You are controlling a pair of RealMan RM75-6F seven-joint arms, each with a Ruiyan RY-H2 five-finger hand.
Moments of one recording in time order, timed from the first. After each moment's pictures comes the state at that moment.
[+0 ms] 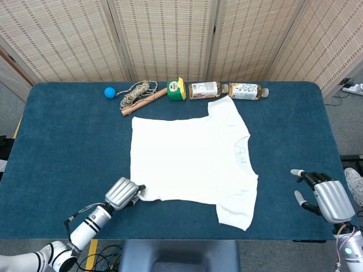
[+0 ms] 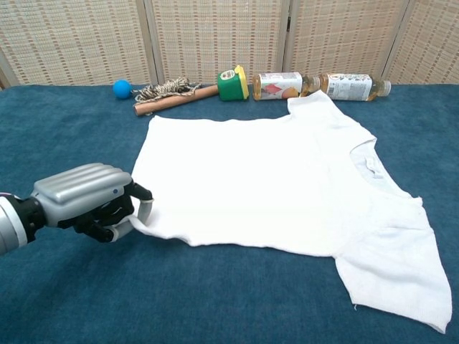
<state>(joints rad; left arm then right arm) -0.59 -1.62 0.00 -1.33 1.55 1.03 0.12 0.13 -1.12 0.02 -1.52 -1.68 1.49 0.13</state>
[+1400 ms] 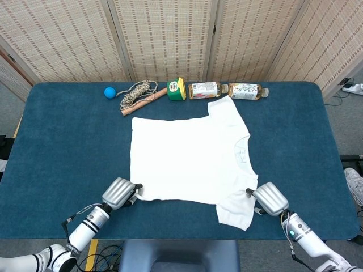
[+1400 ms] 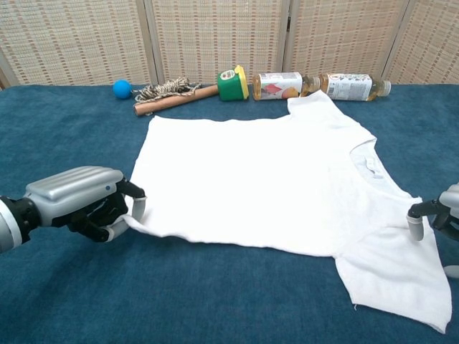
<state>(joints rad) -0.58 -1.61 -0.01 -1.36 1.47 1.03 0.10 0.36 -1.52 -0.09 -1.04 -1.76 1.21 0.07</state>
